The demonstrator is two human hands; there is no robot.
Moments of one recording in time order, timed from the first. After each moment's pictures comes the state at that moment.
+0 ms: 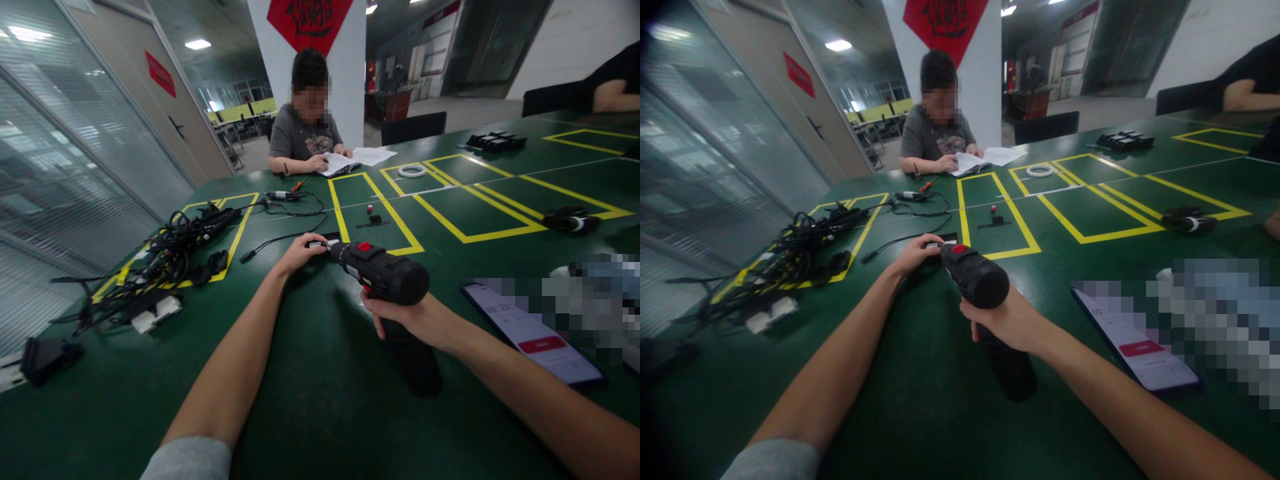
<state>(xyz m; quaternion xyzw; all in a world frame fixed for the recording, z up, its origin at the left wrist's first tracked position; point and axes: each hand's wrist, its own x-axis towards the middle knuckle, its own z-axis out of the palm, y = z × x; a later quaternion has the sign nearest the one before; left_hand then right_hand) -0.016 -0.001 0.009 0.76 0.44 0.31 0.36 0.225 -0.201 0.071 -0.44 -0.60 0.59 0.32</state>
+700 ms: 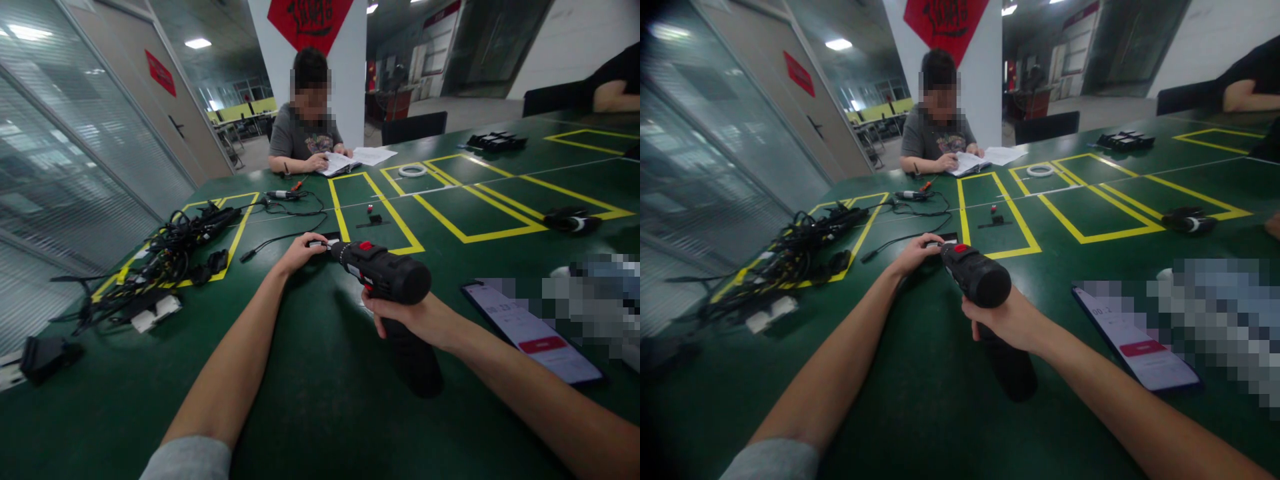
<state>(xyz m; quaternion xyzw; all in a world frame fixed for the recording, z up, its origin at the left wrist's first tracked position) -0.016 -0.001 0.009 0.76 0.44 0.31 0.36 0.224 -0.201 0.073 -0.44 -0.60 0.59 0.31</state>
